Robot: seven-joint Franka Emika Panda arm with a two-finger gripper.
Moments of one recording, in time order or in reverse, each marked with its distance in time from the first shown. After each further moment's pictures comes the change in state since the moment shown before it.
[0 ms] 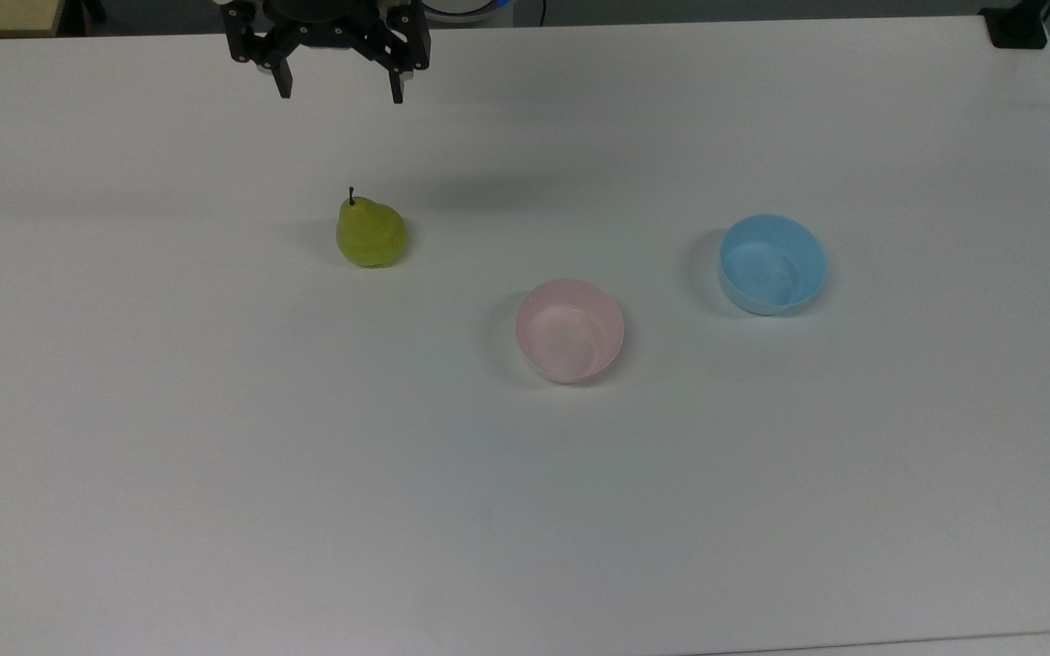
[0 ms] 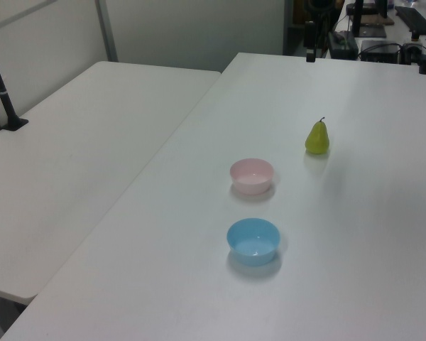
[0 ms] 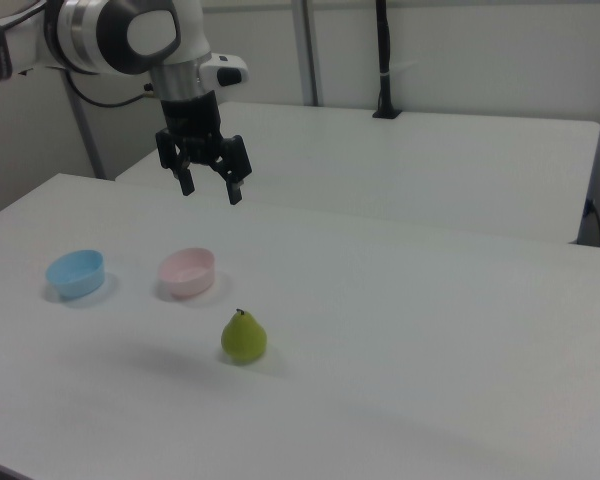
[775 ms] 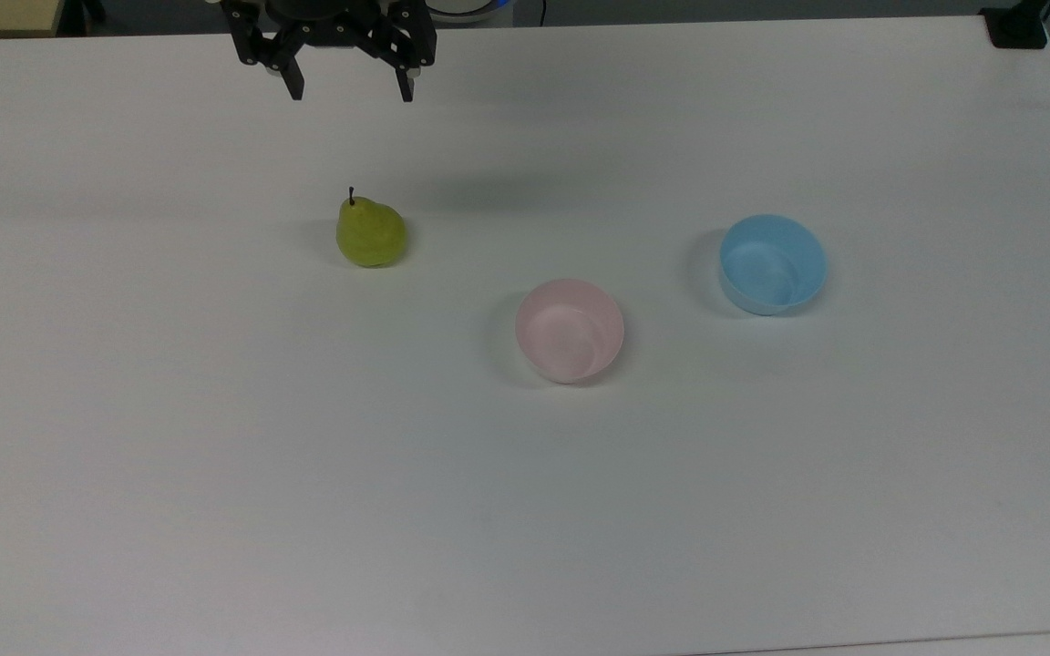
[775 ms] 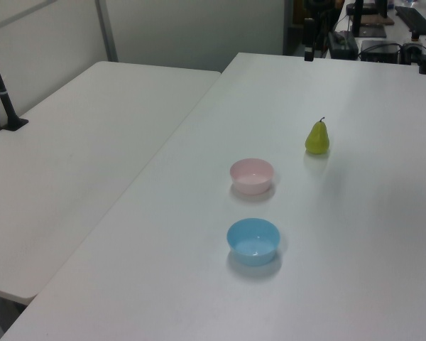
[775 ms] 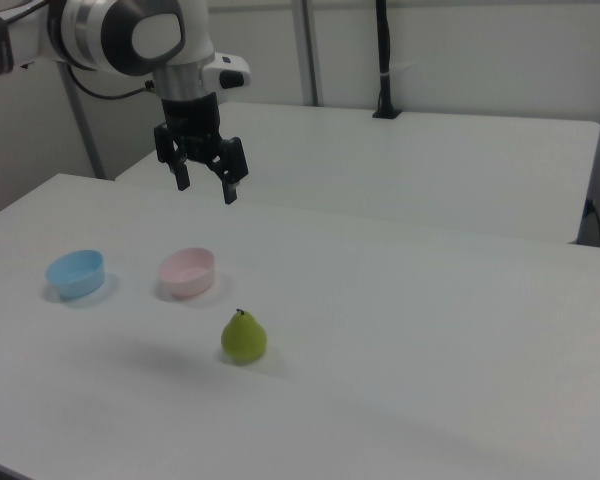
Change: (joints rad) arm -0.008 -0.001 -0.010 0.003 0.080 0.000 0.000
